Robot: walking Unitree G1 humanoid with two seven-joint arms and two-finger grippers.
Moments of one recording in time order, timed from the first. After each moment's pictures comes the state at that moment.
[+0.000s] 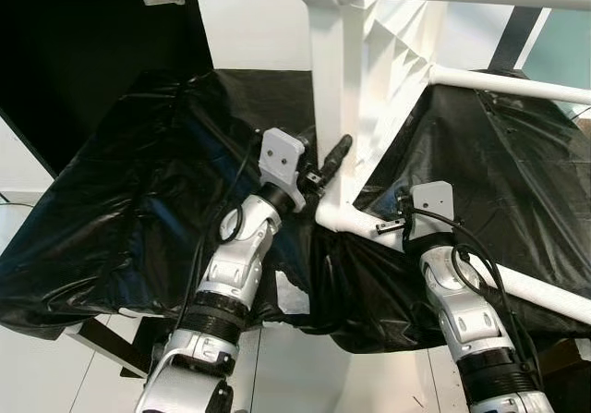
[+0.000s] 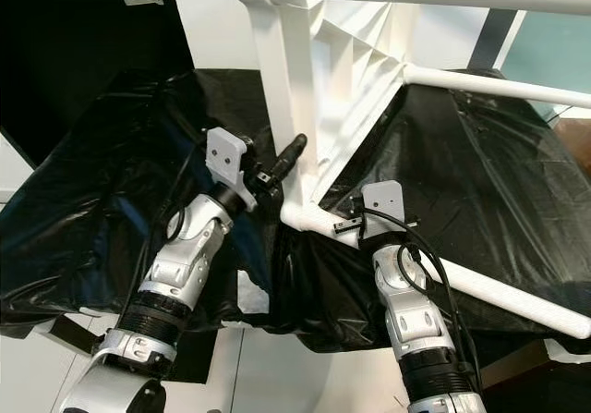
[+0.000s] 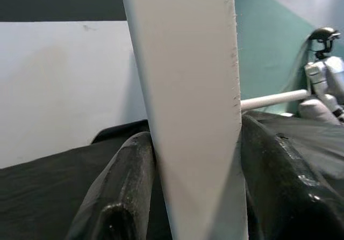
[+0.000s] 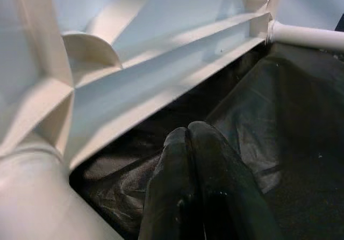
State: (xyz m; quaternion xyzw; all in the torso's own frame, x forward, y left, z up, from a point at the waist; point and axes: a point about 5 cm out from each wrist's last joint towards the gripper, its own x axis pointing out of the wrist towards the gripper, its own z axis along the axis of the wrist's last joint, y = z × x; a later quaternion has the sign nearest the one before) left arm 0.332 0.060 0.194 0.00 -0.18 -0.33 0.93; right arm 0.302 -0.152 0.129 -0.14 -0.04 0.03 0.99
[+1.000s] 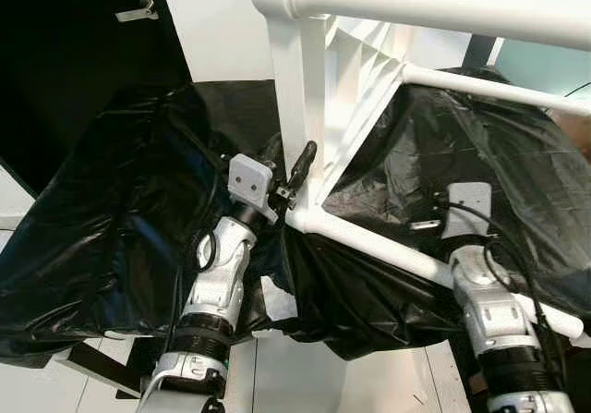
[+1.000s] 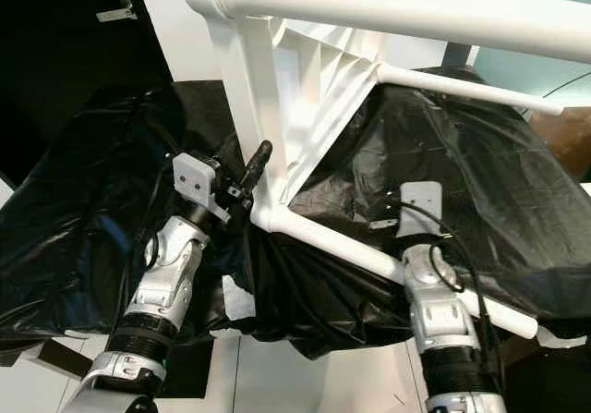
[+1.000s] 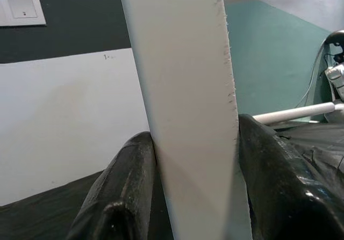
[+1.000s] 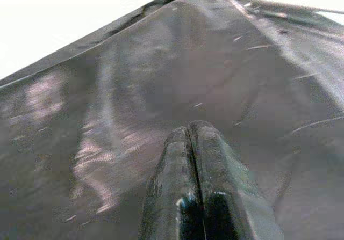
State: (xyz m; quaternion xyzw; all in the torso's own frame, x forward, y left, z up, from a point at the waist) left arm 0.319 0.095 0.166 0.03 -0.22 -0.26 0.94; right arm 0.300 -0.186 0.120 -0.12 0.03 -0.05 0.99
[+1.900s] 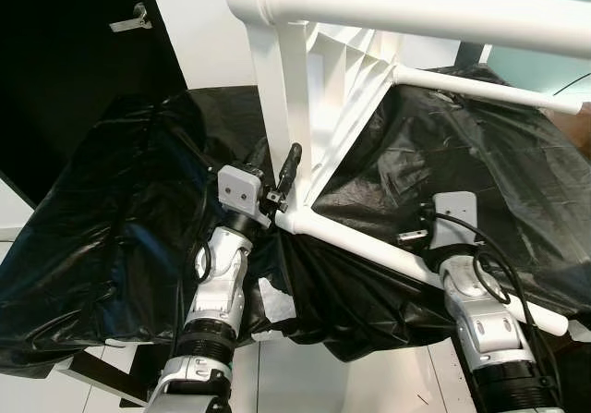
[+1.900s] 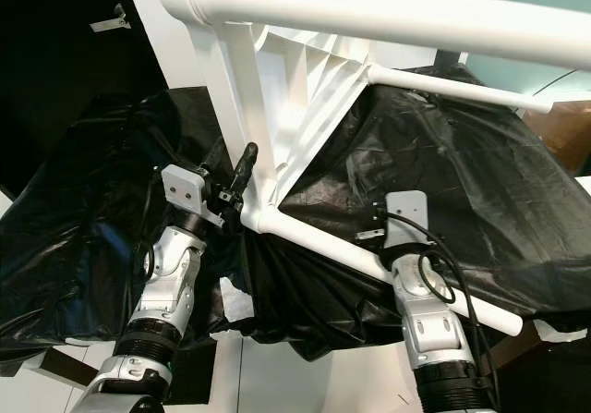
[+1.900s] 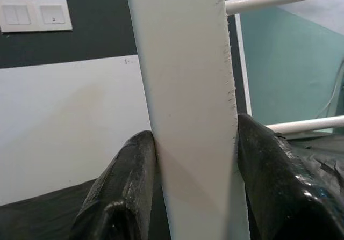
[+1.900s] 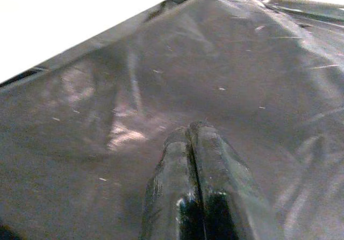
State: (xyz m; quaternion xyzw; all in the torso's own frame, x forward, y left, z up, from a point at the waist) left arm 0.317 0.101 0.154 0.01 -0.23 -0.23 0.95; right arm 0.292 -0.171 0.119 -0.13 0.03 -0.02 0.99
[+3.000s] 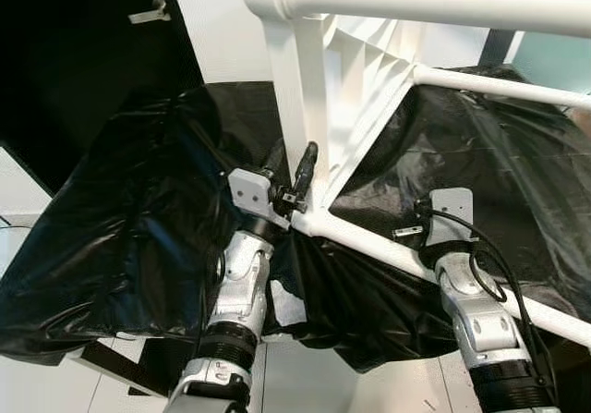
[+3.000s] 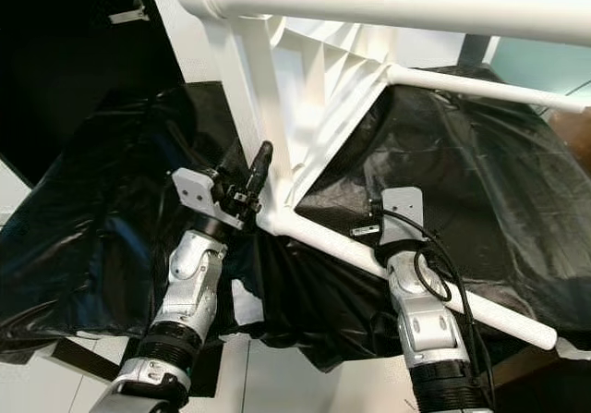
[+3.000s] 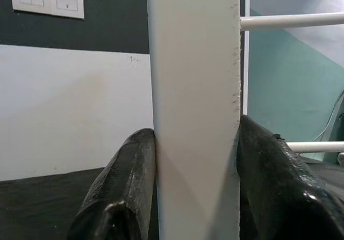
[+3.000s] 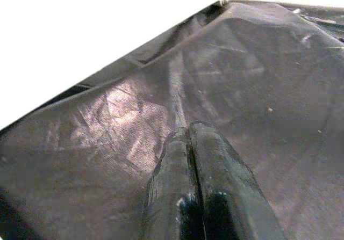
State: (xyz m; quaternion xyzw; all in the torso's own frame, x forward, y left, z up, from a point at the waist) left arm 0.312 0.071 0.152 -0.08 -0.24 -0.26 0.93; right arm 0.293 -0.167 0.125 -0.12 0.02 -0.02 0.99
